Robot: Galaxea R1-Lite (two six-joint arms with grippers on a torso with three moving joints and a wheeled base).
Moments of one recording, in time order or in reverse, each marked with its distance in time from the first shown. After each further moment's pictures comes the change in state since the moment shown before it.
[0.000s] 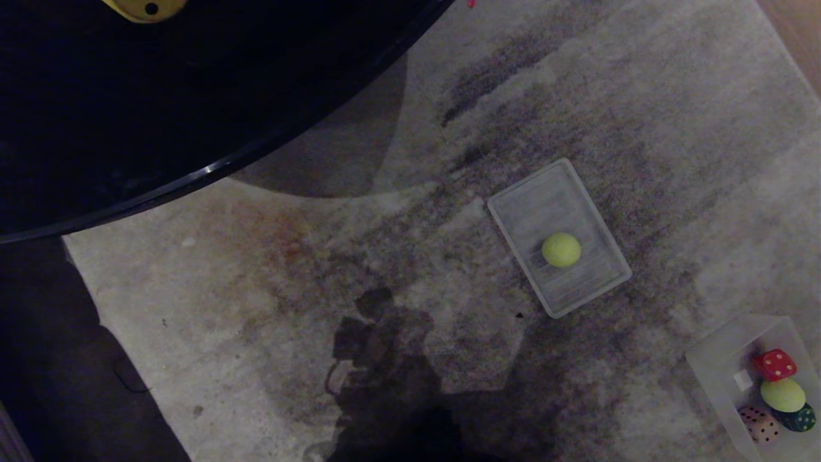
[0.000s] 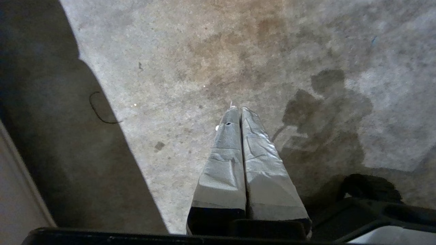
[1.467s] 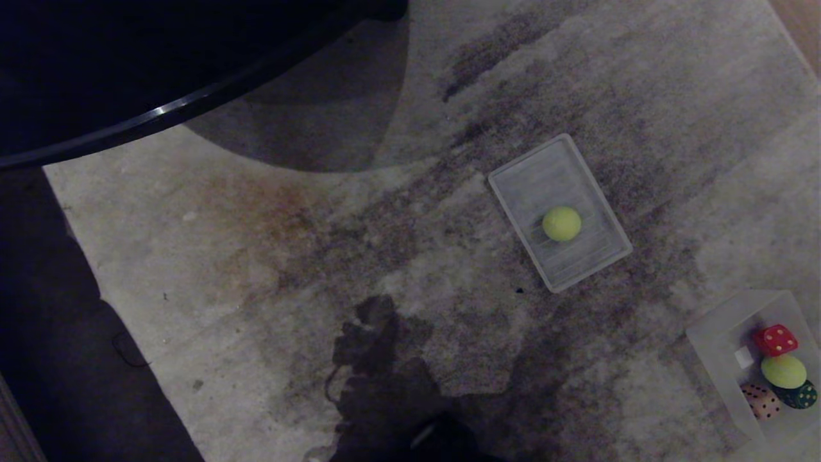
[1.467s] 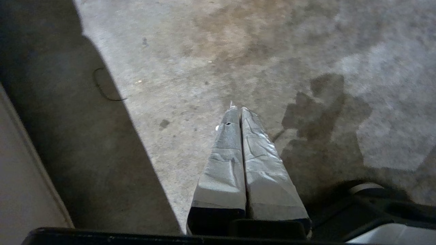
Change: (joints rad) left arm 0.001 0.000 0.000 0.003 -0.007 0.023; right arm 0.000 0.000 0.000 0.000 -0.002 0.000
